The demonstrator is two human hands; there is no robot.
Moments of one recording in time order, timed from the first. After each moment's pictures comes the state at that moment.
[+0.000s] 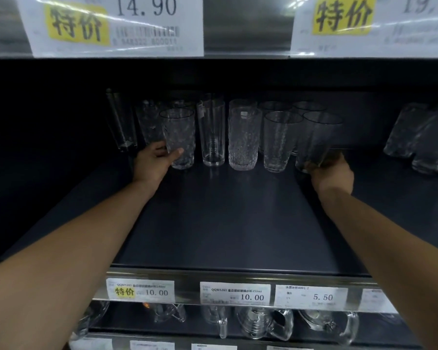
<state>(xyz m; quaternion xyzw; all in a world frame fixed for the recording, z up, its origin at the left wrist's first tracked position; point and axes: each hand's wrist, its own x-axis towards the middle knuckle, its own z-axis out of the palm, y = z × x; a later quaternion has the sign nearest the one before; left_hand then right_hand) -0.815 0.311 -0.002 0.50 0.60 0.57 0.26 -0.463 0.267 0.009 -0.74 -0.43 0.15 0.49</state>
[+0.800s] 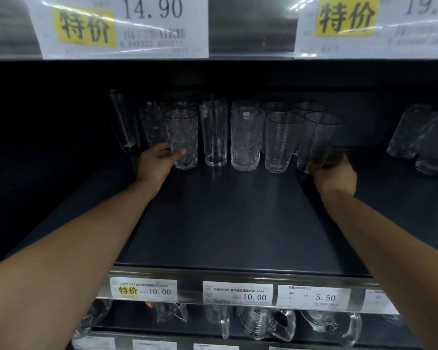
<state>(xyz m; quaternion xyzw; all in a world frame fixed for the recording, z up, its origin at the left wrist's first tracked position) -0.813 0.311 -0.001 0.50 0.58 0.58 0.28 -0.465 0.264 0.010 -0.75 -0.44 0.13 0.48</state>
